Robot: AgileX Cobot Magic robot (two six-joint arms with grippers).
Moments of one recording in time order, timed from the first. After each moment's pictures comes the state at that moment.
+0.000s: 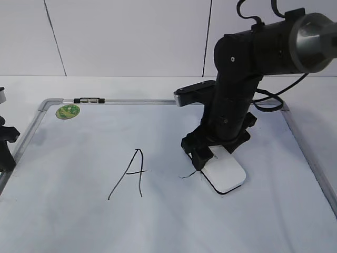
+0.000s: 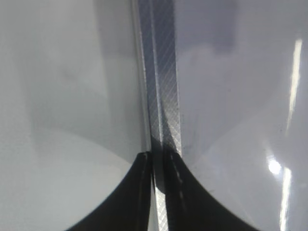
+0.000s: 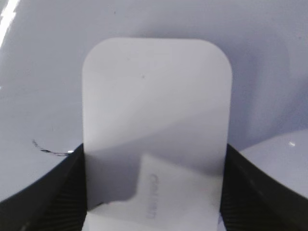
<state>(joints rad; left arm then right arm) 0.08 1.87 -1.09 -0.35 0.85 0.37 0.52 2.01 -1.43 0.00 0.97 -0.07</state>
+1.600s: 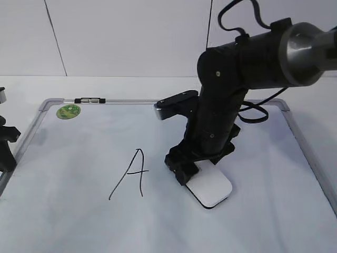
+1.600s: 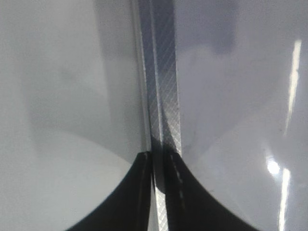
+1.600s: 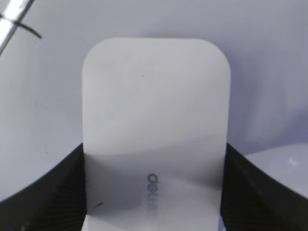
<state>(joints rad) 0.08 1.87 -1.09 -0.35 0.85 0.37 0.60 1.99 -1.37 0.01 0.92 -0.09</state>
